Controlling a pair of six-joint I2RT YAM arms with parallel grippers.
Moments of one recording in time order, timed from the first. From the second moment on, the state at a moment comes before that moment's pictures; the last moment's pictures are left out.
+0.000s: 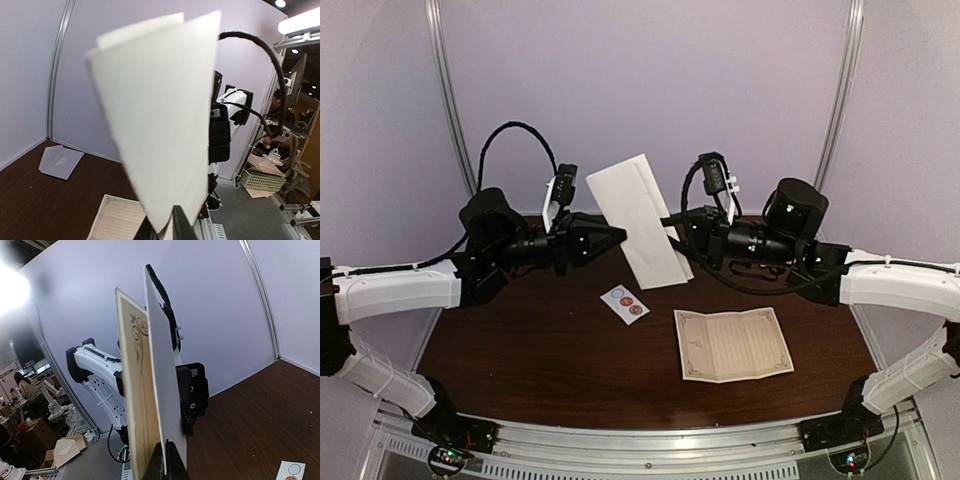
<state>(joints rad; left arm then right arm) -0.77 1.34 0.86 0.67 0.76 -0.39 0.90 1.31 1.00 0.46 -0.52 0.47</state>
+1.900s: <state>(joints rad) -0.74 1.23 0.86 0.63 0.78 -0.37 0.90 1.32 1.01 0.33 -0.56 0.44</state>
